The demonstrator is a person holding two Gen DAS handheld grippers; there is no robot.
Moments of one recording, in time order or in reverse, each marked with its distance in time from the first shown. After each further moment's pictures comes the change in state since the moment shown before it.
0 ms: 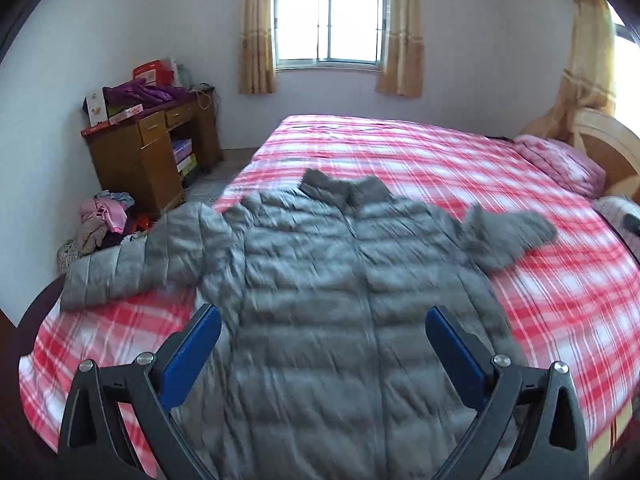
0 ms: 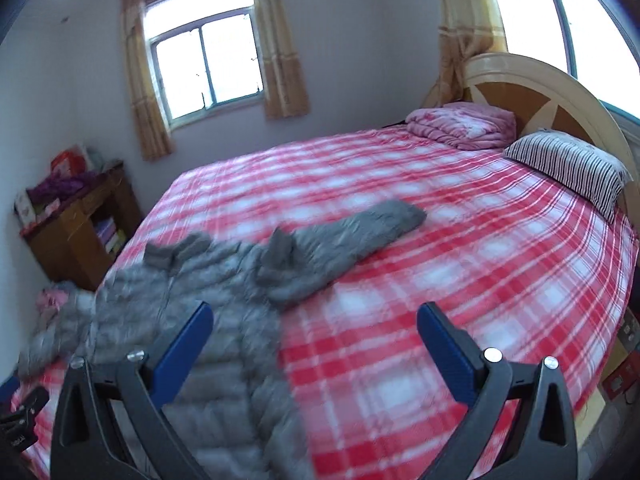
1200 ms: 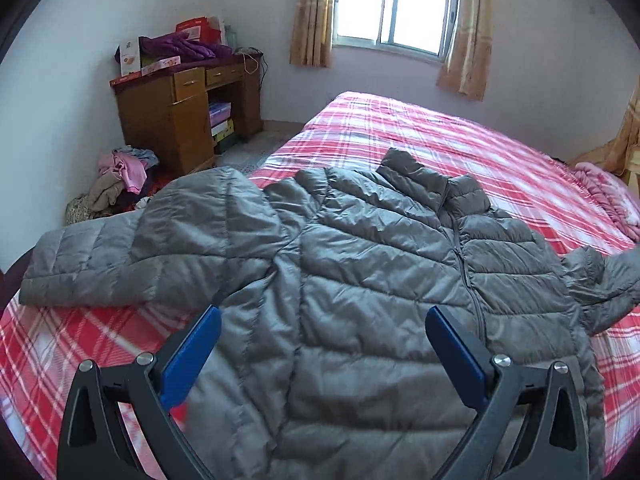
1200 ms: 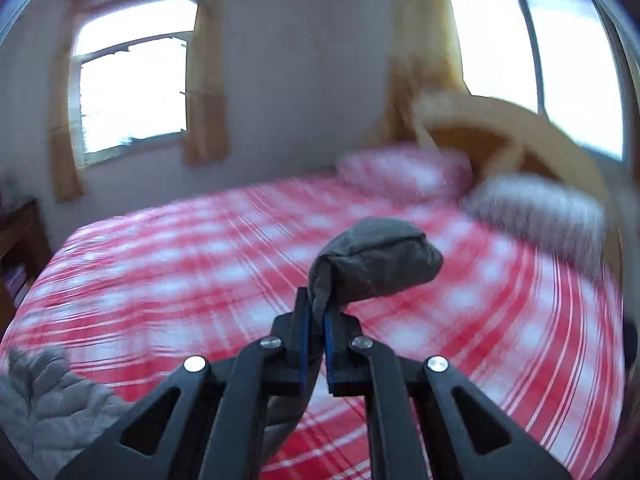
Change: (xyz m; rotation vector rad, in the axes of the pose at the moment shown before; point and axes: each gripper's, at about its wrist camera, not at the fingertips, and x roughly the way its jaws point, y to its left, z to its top) left arm 0.149 0.094 0.005 -0.155 0.049 0.092; right arm 0.148 -0.054 0.133 -0.078 -0.218 -0.248
